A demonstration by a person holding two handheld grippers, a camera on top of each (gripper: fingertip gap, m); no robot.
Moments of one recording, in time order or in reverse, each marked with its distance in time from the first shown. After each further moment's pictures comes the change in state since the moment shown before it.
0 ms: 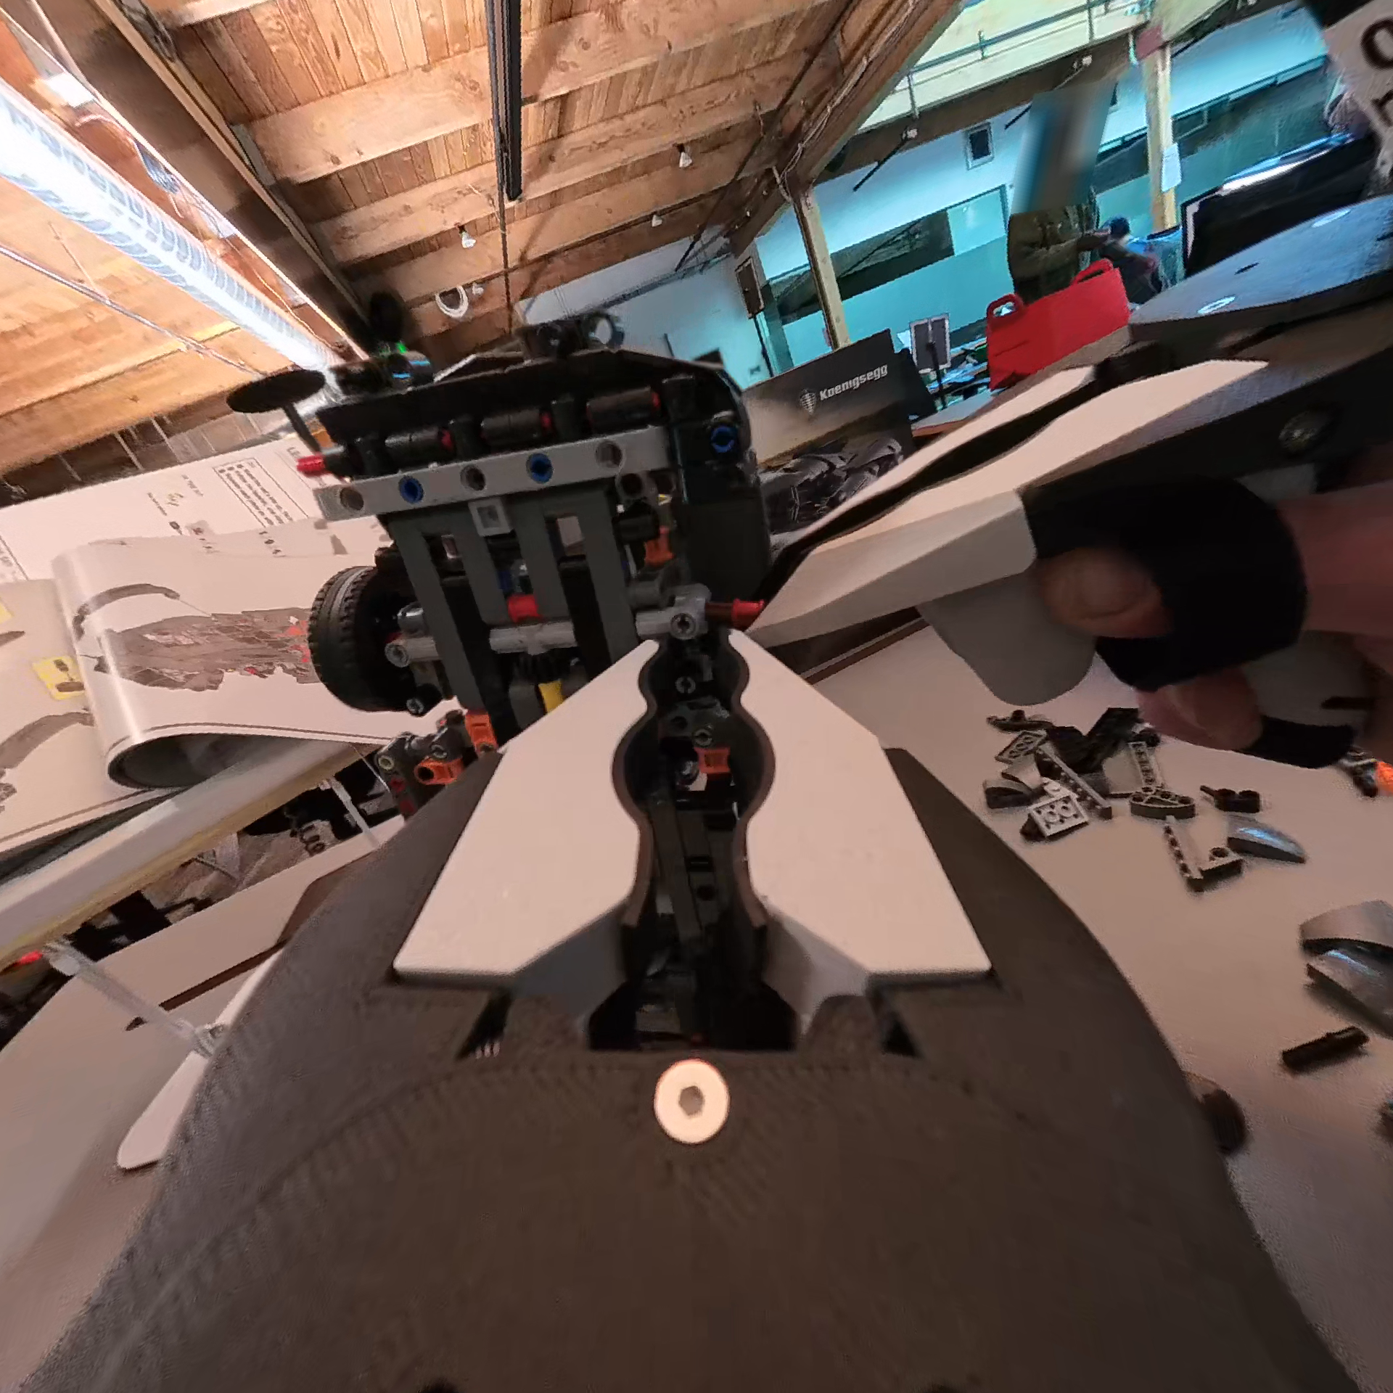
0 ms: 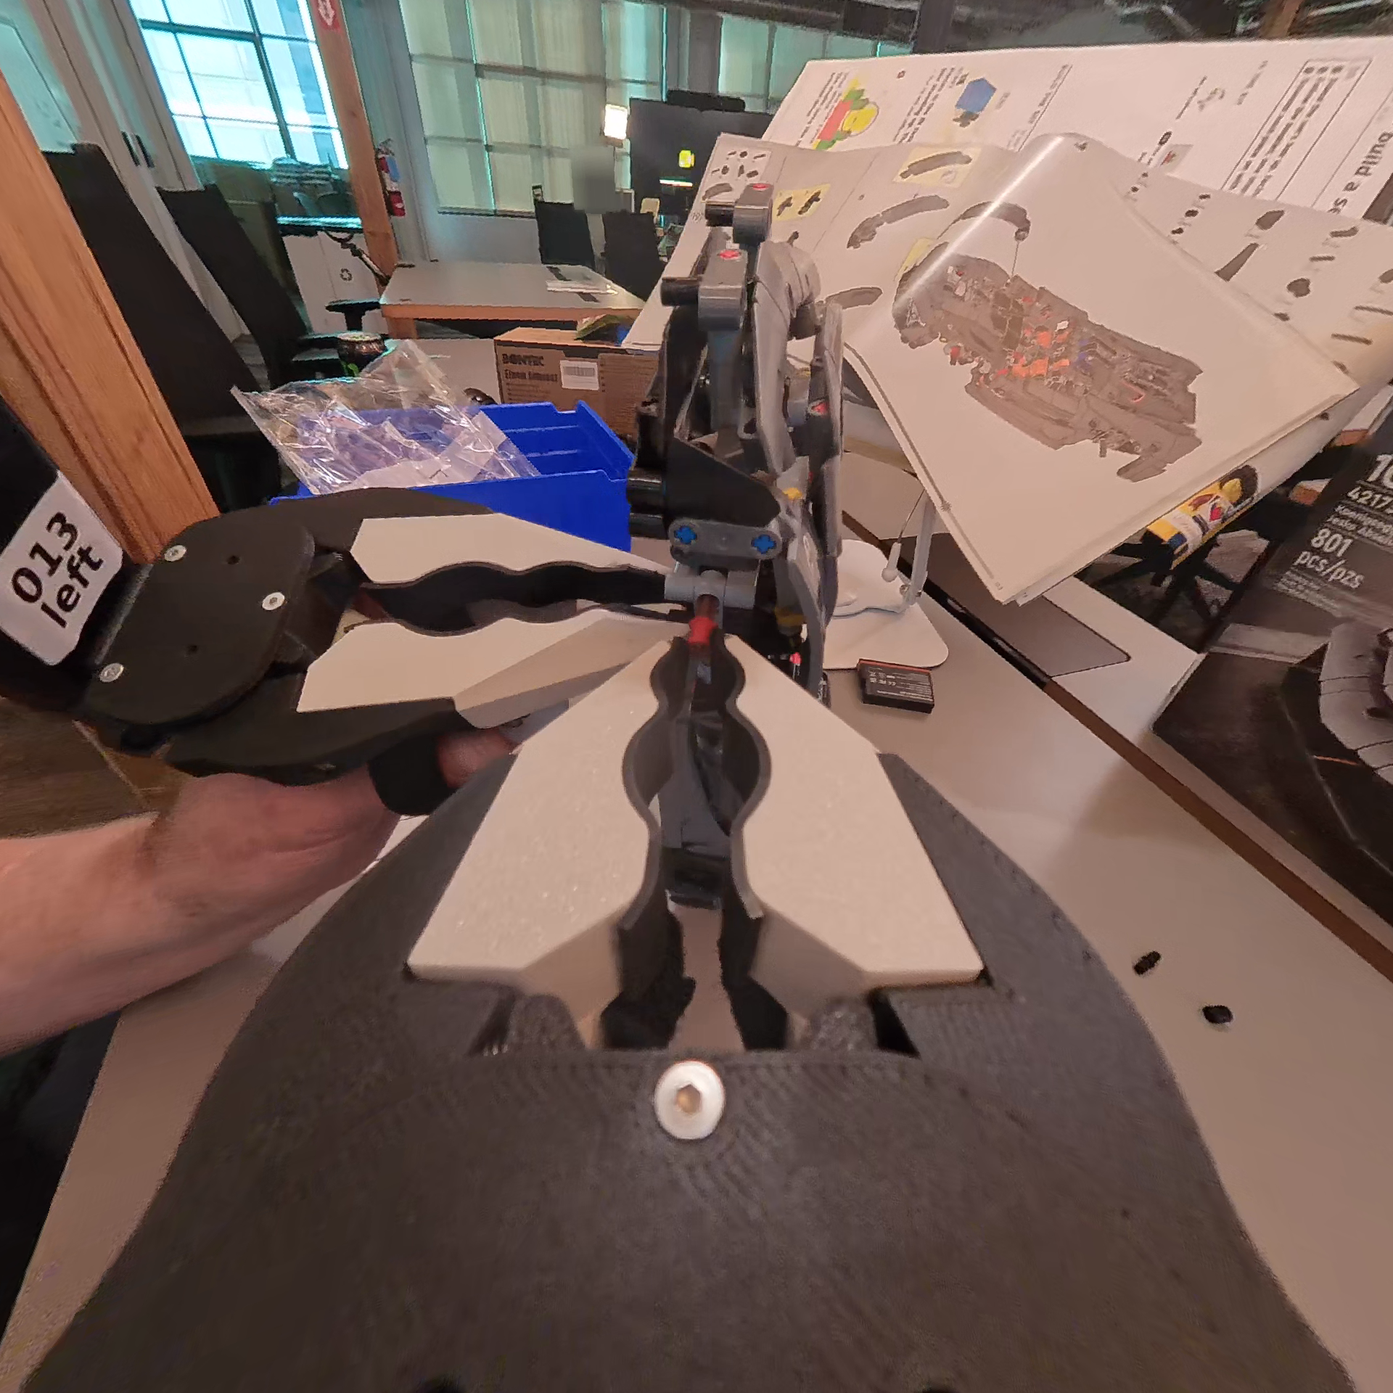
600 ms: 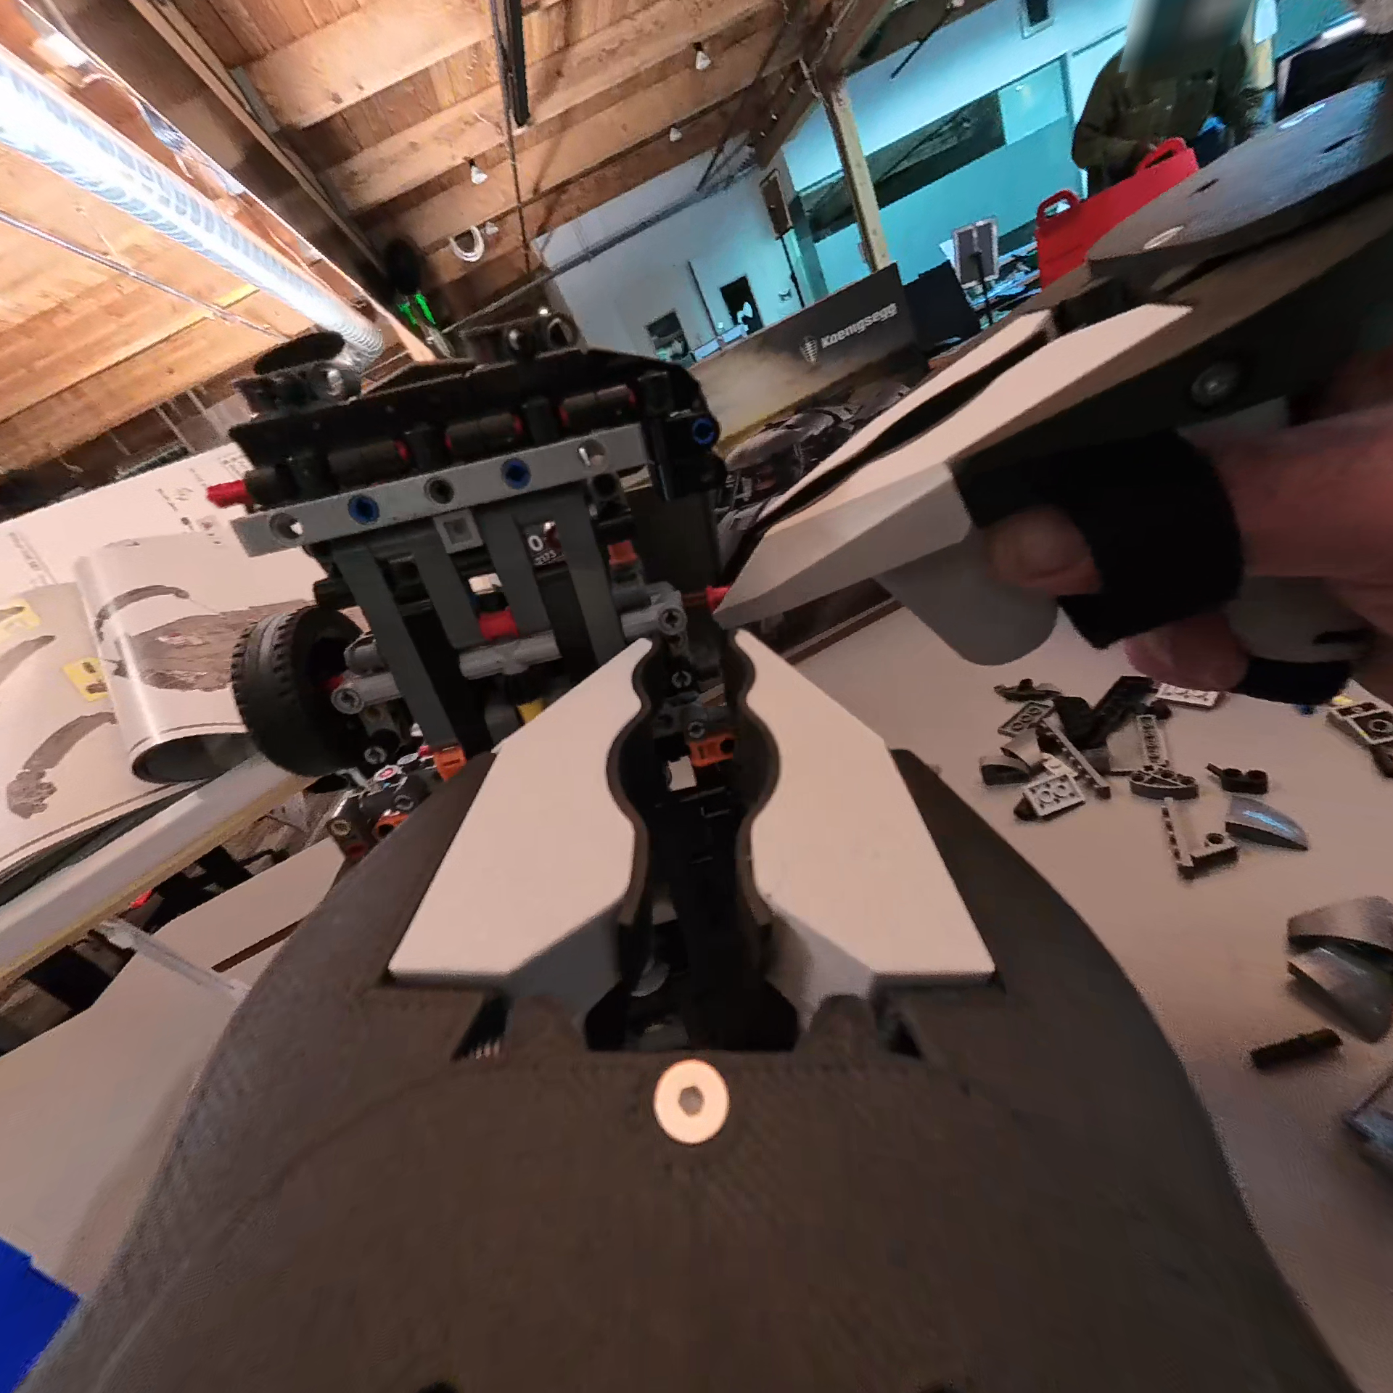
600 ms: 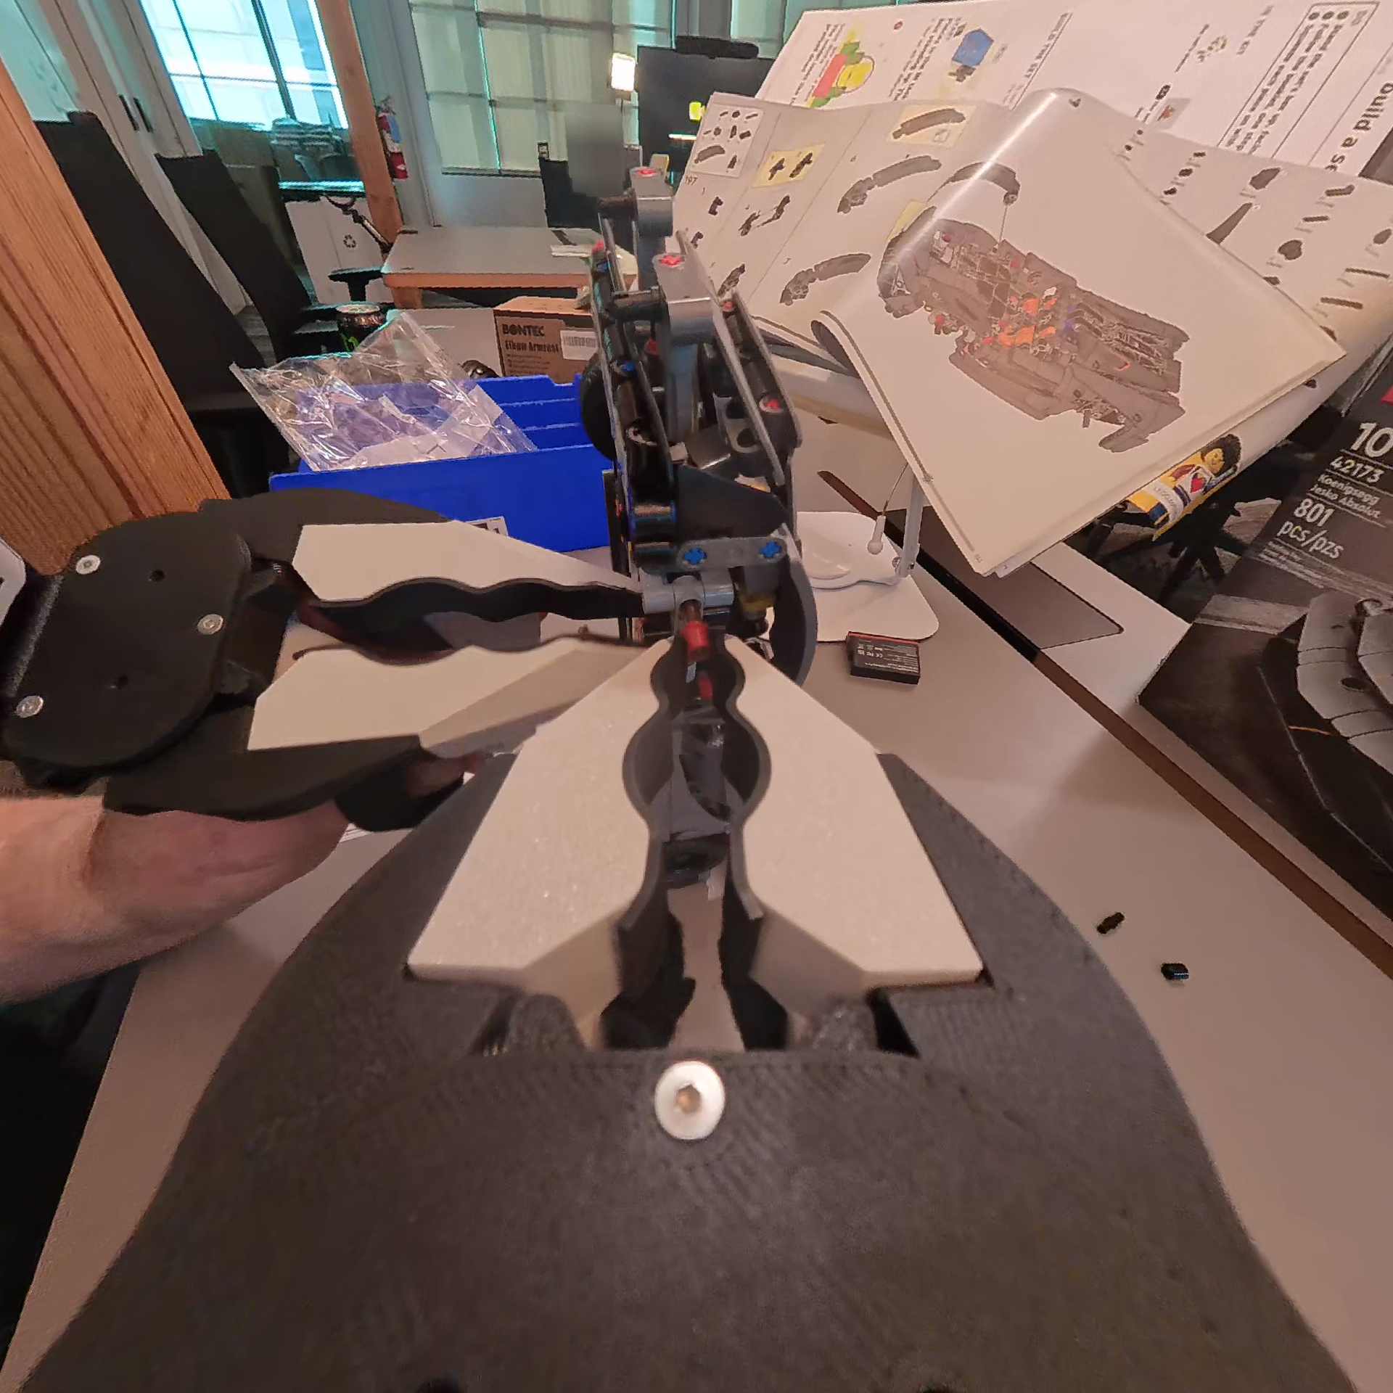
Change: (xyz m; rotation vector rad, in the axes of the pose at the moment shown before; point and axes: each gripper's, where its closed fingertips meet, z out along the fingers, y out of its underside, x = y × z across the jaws) left arm 0.019 -0.003 0.005 -0.088 -0.041 0.061; right arm 0.014 0.002 -0.013 -0.043 -0.015 0.009
